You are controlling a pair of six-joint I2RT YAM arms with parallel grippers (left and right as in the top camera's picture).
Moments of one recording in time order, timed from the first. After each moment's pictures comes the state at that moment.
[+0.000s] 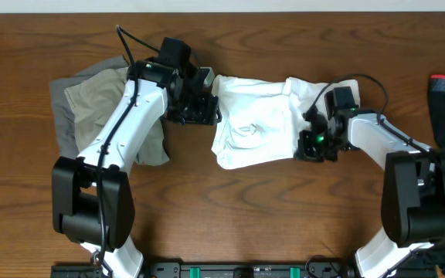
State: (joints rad) left arm -0.27 1.85 1.48 -0.98 0.44 -0.09; right arm 0.11 1.83 1.01 -0.71 -0.46 0.15
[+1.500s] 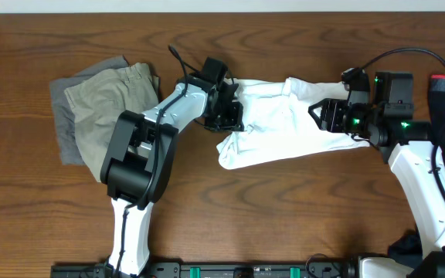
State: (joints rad) left arm -0.39 2.20 1.50 -0.67 0.57 -0.28; right arm 0.00 1.40 1.01 -0.54 -0.47 0.16
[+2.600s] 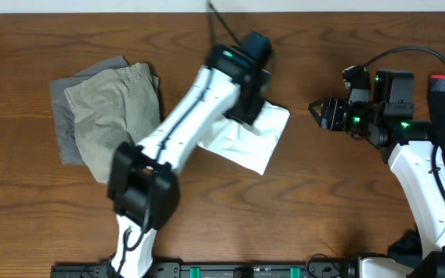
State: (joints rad) left arm -0.61 2.09 1.95 -1.28 0.07 -0.04; right arm 0.00 1.40 1.01 -0.51 -0.47 0.18
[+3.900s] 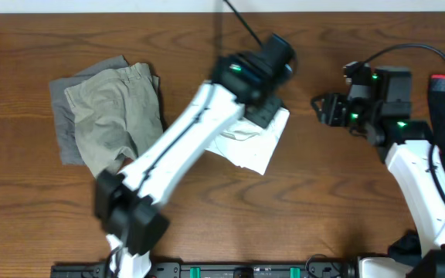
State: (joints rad) left arm -0.67 1.92 1.96 -1.23 -0.03 -0.09; right arm 0.04 1.42 1.01 -0.44 -0.41 0.20
